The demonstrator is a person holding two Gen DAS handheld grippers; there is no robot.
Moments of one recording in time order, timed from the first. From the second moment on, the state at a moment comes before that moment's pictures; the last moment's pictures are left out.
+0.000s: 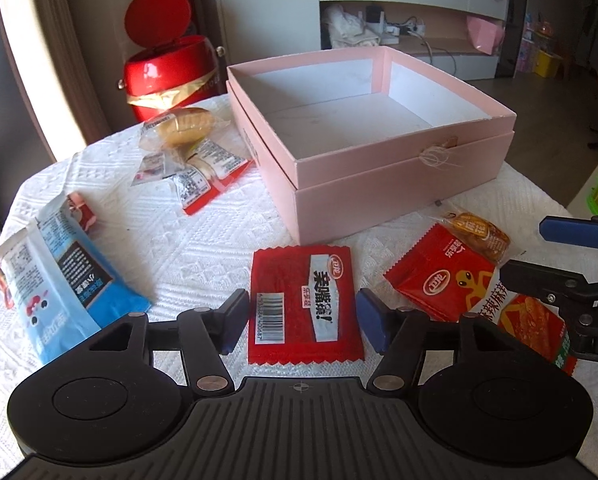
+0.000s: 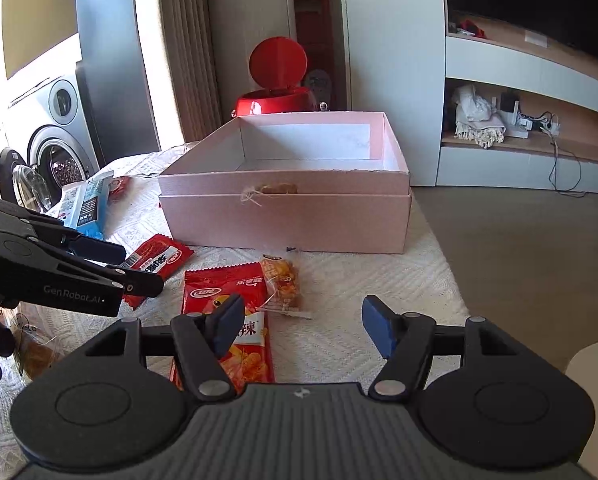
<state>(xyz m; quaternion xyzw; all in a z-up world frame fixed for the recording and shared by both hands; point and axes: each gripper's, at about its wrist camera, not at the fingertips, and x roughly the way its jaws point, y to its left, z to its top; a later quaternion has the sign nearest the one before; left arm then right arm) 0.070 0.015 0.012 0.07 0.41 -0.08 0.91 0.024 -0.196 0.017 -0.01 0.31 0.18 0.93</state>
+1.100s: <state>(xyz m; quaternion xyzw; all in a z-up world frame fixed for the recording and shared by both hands) 0.109 0.033 0.158 -0.11 0.25 -0.21 0.94 0.080 -0.201 0.155 -0.06 0.22 0.22 0.95</state>
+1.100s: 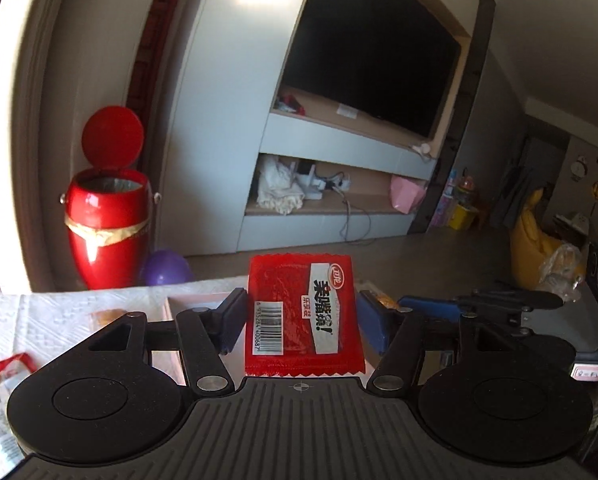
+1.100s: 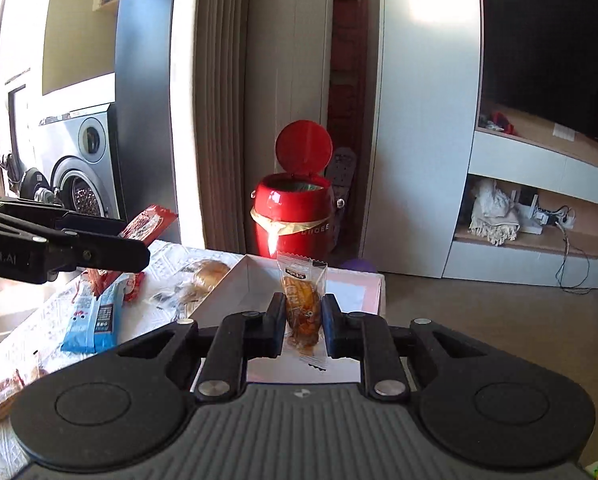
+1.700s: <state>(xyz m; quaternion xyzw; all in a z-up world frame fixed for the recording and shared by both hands) 0.155 0.031 0.049 -0.07 0.35 -0.22 0.91 0.145 -0.163 0.132 -0.07 0.30 0.15 0.94</state>
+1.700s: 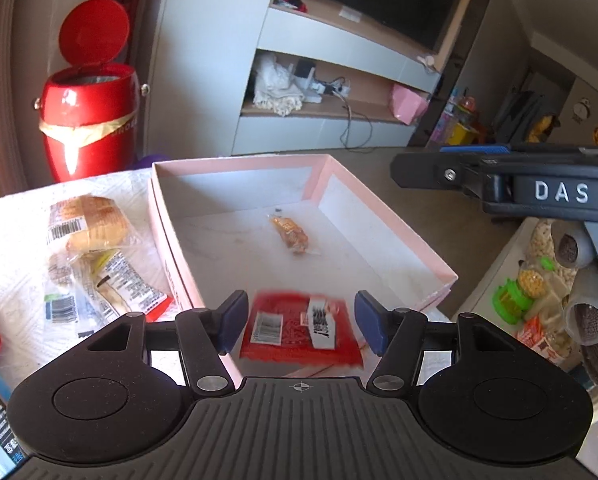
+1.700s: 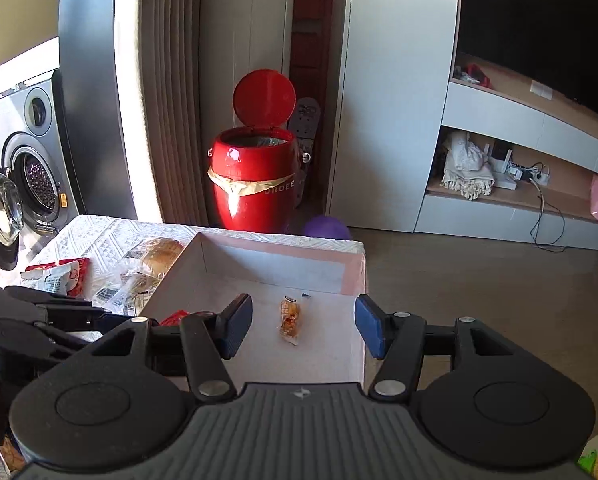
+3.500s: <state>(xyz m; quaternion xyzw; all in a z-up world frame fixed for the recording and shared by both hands) 0.048 0.189 0.025 -0.23 0.34 -0.08 0.91 0.081 -0.022 0.069 -0.20 0.49 0.30 0.79</state>
